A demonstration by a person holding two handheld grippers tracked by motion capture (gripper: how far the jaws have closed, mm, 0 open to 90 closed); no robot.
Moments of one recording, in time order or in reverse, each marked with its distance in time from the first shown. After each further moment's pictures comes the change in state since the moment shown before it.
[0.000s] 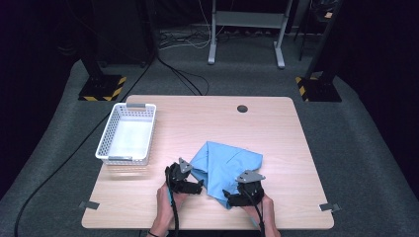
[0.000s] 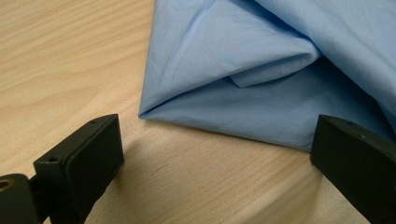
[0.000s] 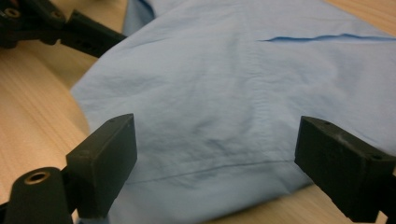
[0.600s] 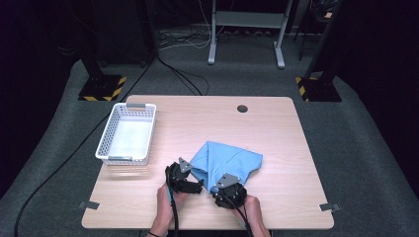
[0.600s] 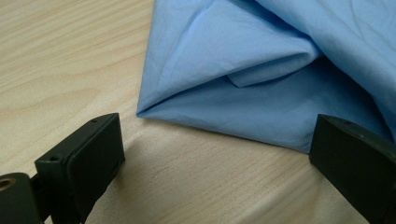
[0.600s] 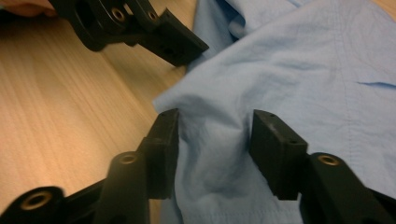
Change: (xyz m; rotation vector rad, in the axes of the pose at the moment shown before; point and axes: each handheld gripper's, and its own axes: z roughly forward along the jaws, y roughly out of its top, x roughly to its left) left arm 0.001 0.000 0.001 -0.001 -0.004 0.000; right arm 0.044 0.021 0.020 0.078 0.046 -0.181
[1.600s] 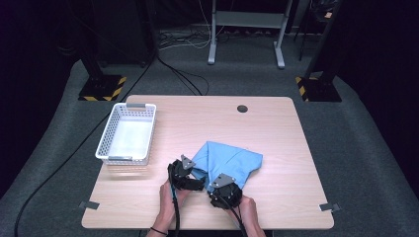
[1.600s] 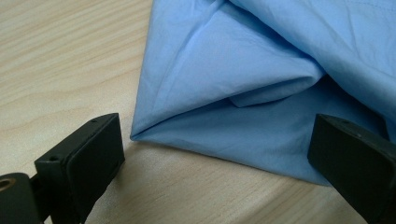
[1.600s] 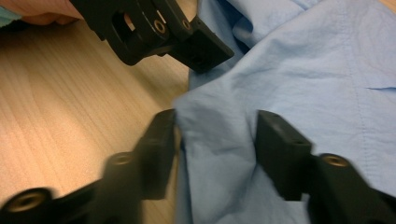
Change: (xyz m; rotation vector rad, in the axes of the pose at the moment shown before) left arm 0.000 0.009 0.008 -0.004 -0.009 -0.002; right arm 0.010 0.007 0.007 0.020 -0.034 0.021
